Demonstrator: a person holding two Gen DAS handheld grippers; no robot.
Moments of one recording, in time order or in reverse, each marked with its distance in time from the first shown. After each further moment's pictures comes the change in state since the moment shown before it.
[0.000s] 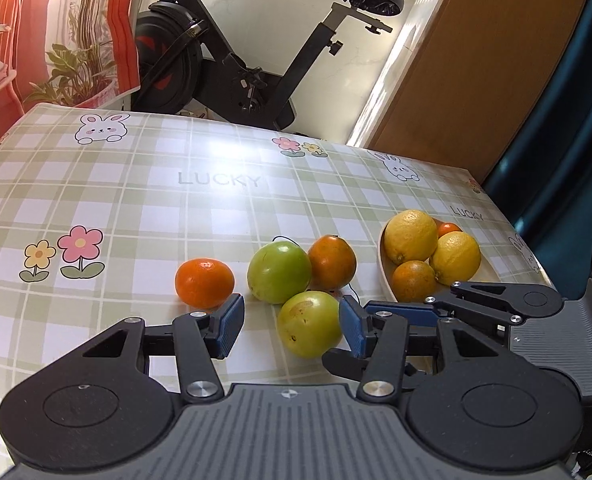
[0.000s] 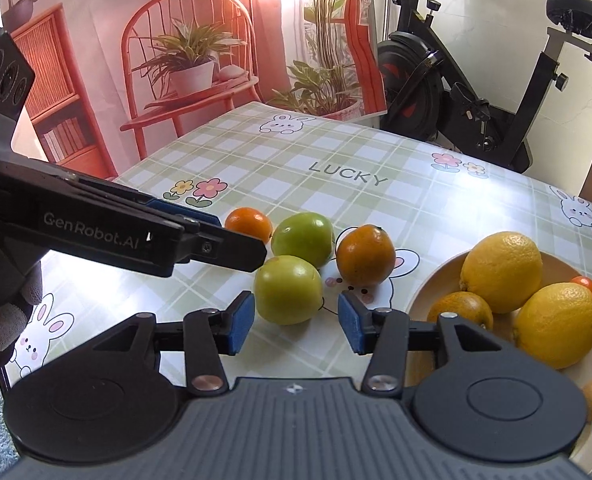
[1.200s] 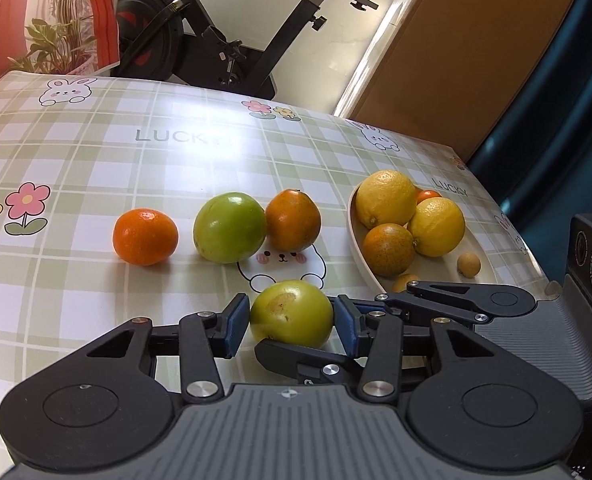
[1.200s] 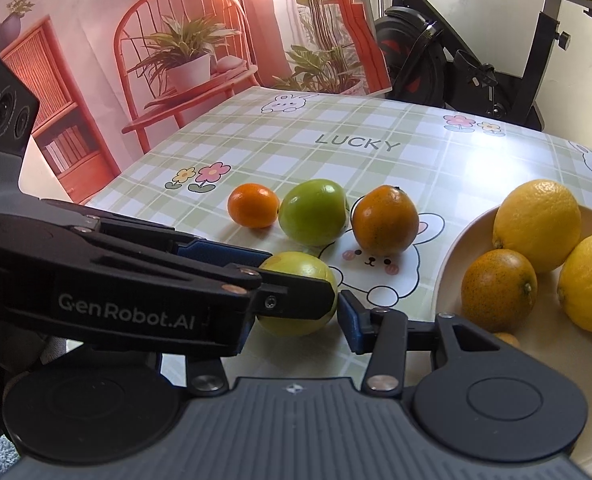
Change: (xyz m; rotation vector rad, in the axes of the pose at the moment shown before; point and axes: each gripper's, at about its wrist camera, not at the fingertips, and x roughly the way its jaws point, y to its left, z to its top) left arm 0.026 -0.021 -0.025 -0.010 0.050 -0.057; right arm 0.017 -0.005 -0.017 0.110 0.021 0.048
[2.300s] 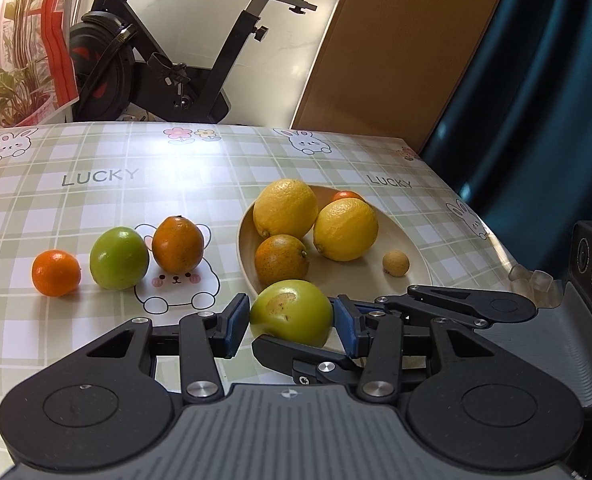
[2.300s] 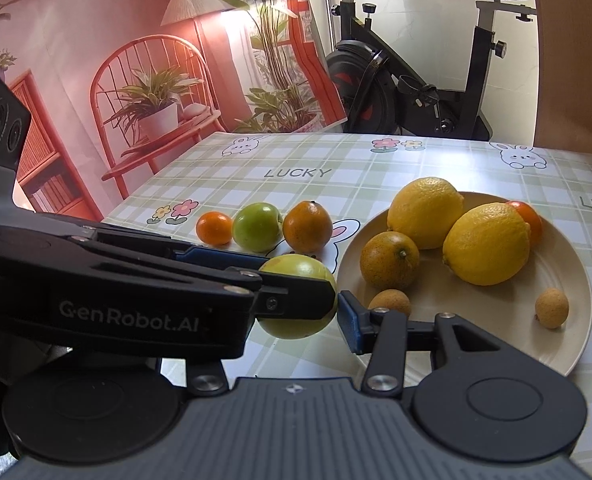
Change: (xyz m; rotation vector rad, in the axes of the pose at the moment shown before) left arm -0.006 -0.082 0.002 0.126 -0.028 -0.027; right arm -0.079 -0.026 -0.024 0.092 -0.124 -0.075
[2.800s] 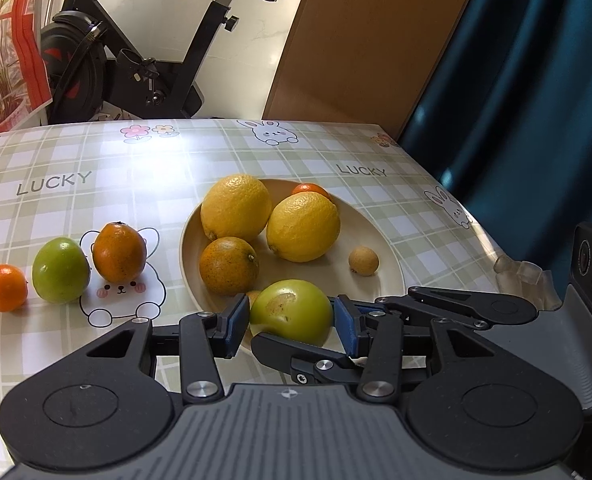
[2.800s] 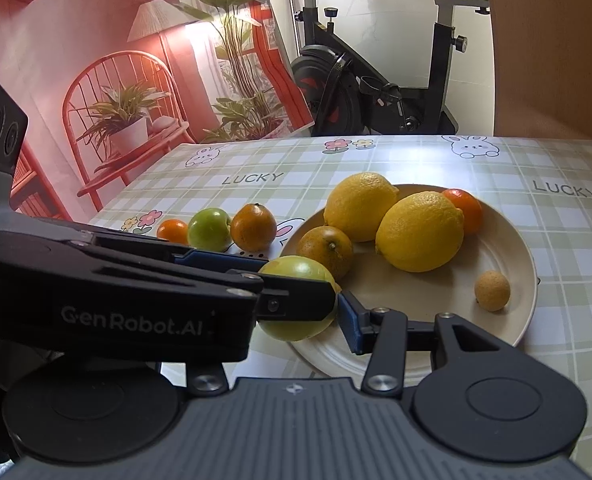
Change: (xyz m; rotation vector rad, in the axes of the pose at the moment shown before) left arm 0.024 -0.027 0.004 0.038 0.031 -0.042; right arm -0.020 -0.033 -0.006 0.064 -0.016 -0.061
